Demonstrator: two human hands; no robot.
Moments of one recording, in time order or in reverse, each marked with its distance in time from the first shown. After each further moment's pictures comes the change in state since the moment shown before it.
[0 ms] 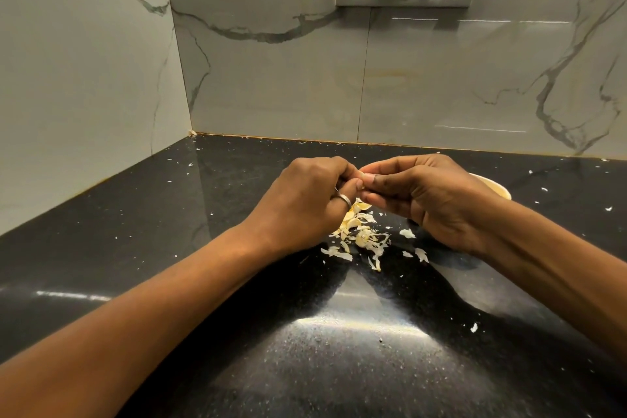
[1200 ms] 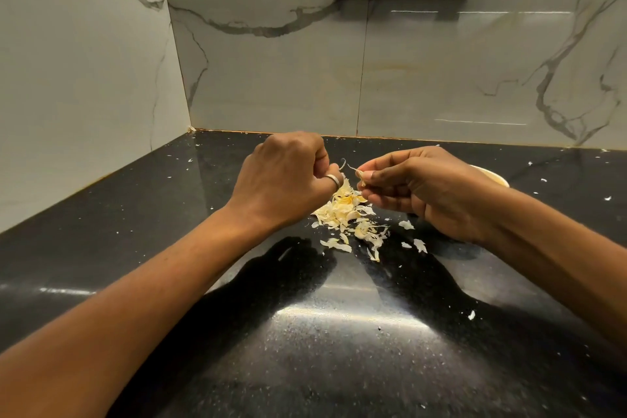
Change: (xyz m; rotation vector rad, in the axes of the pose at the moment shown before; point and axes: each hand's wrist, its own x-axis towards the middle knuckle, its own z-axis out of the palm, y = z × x) left_hand 0.005 -0.008 -0.015 0.250 0.117 -0.107; right_hand -0.002 -0.003 -0.002 -0.144 0.001 0.052
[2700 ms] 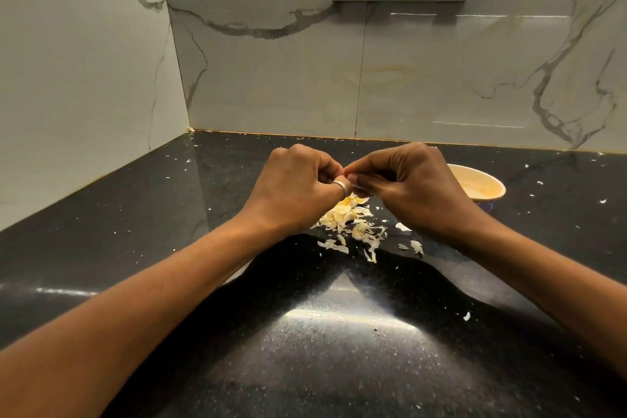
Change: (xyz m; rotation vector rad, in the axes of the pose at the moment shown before) left_hand -0.005 0.015 0.003 -0.292 -0.128 -0.139; right_hand 0.010 0.020 0.000 -0.744 0.102 -0.750
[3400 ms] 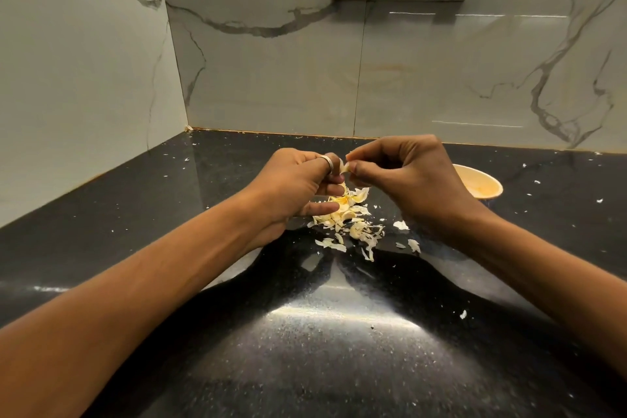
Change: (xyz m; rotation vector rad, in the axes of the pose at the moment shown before) left_hand 0.004 0.008 -0.002 -0.767 -0.151 -0.592; right_hand 0.000 -0.002 -0.003 0.254 0.066 0.130
